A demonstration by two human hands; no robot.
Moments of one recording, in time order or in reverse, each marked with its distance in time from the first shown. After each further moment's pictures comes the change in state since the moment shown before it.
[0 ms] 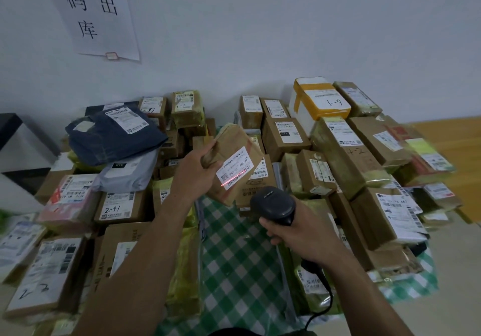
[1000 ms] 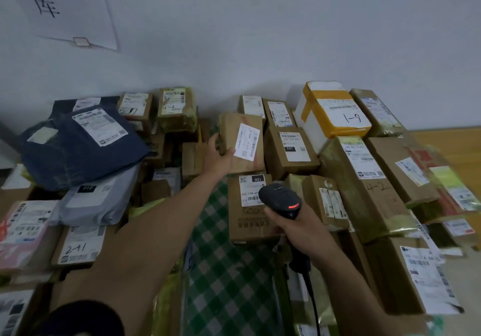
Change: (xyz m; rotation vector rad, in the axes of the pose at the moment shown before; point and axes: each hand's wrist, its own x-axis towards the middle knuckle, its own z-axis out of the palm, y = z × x) left_hand 0.180 -0.020 0.106 -0.399 -0.008 -0.261; right_hand 0.130 0.000 -0.030 0.110 0.102 0.141
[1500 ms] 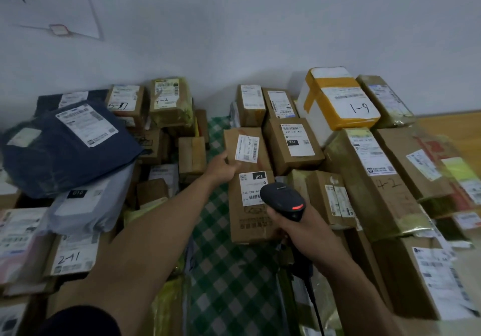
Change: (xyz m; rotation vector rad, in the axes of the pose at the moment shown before) left_hand 0.025 -0.038 0.015 0.228 -0.302 -0.104; right_hand 0.012 0.008 0.001 0.015 0.001 0.037
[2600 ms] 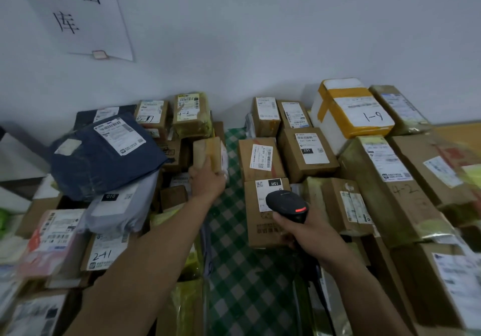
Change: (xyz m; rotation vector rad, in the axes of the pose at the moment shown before) left_hand -0.037 -0.031 -0.052 0.258 0.349 -0.099; right_hand 0.005 -0.004 0.018 0.049 -0.045 0.022
